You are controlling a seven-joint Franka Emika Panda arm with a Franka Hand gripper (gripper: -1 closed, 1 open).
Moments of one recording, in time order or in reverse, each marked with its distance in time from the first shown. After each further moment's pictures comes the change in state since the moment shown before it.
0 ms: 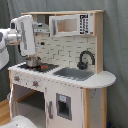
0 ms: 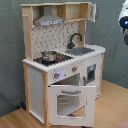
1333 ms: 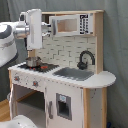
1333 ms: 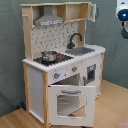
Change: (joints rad) arm -0.054 0.118 -0.055 0.068 -0.015 0.105 -0.214
